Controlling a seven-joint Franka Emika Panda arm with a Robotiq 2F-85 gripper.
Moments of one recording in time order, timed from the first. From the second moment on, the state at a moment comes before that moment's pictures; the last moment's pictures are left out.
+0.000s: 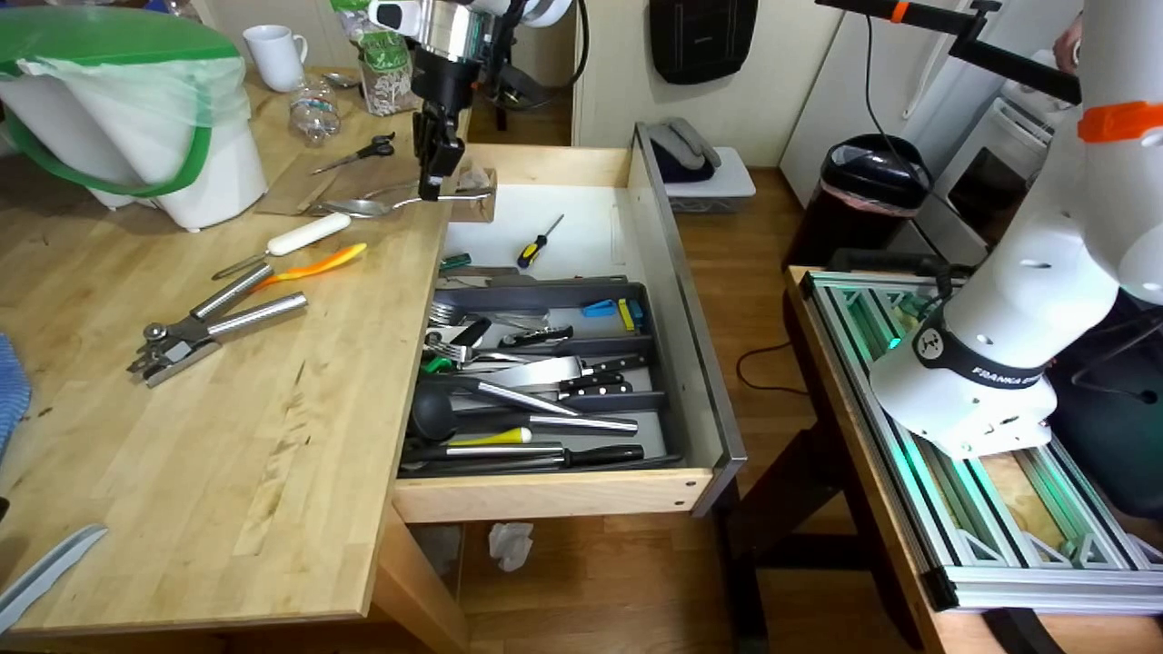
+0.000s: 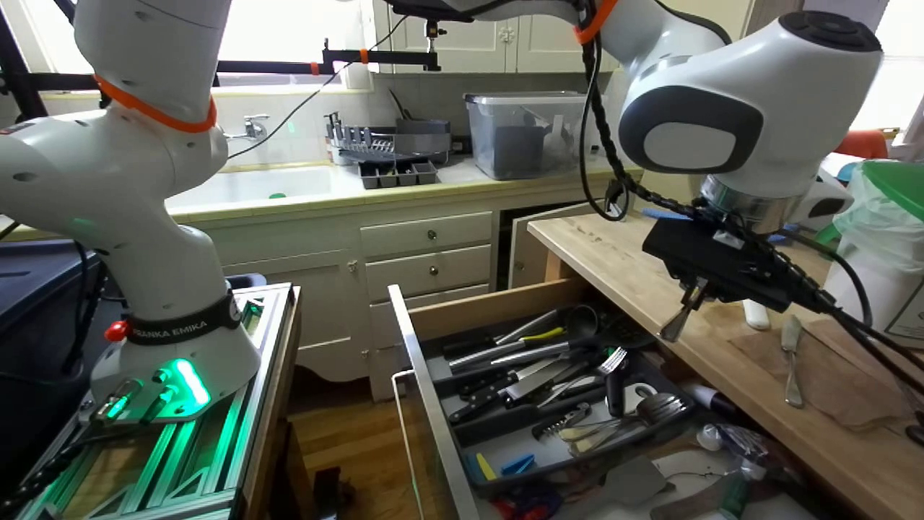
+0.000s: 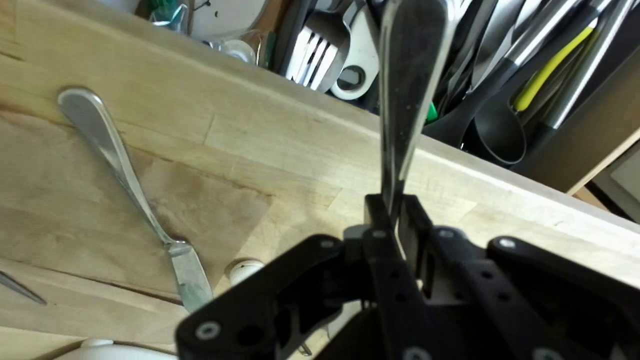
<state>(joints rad) -0.38 0.56 0.00 -1.61 0.46 2.24 -1.20</state>
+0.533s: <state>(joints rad) -0.38 0.73 0.01 -1.36 0.35 2.16 -1.26</state>
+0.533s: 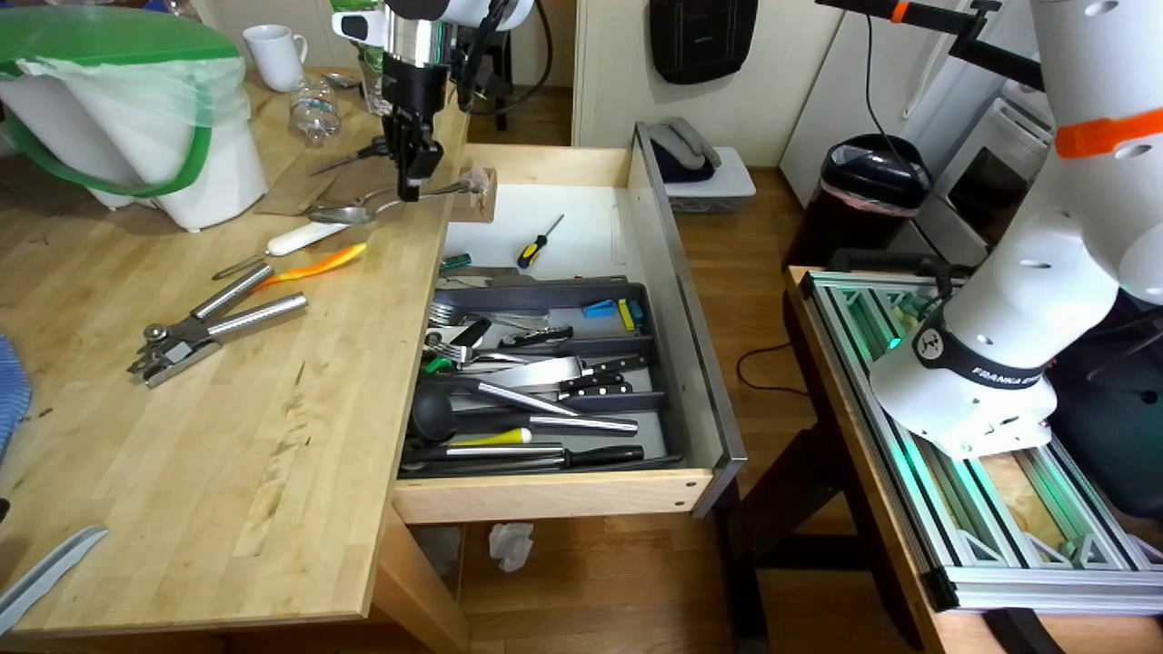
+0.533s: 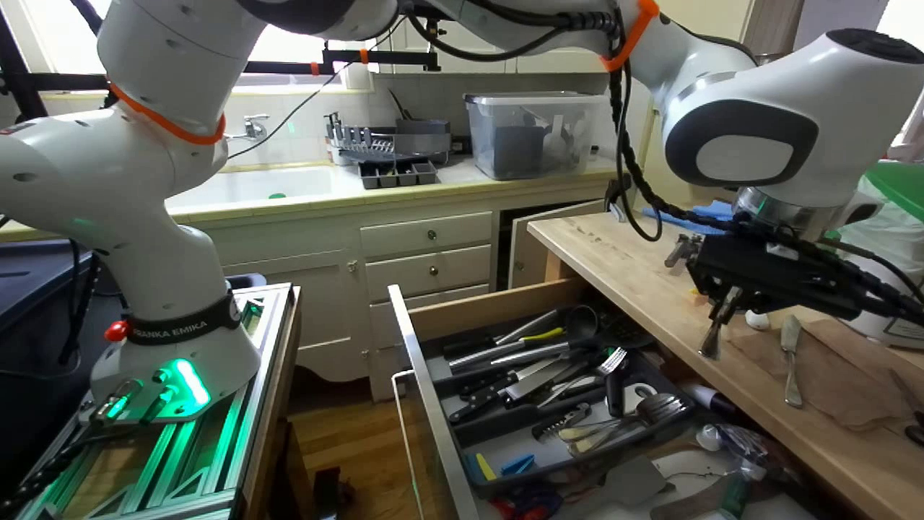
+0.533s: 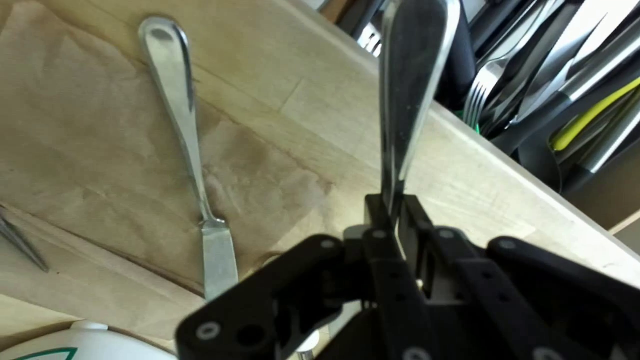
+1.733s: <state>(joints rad) -0.37 0.96 0.08 -1.01 0.25 2.04 -1.37</state>
